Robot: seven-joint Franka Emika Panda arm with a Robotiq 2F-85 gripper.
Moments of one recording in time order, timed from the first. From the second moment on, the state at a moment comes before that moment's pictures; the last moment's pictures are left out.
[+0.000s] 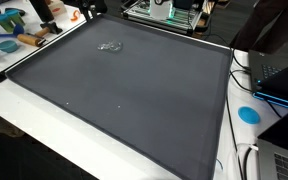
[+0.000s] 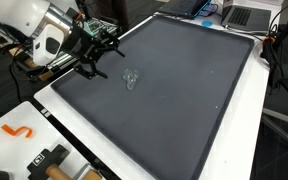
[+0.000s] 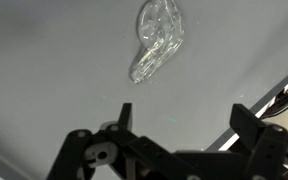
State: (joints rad) arm -0.31 0.07 -0.22 -2.41 0.90 2.30 -0.86
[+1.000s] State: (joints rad) arm -0.29 0.01 -0.23 -2.51 0.95 2.36 -0.89
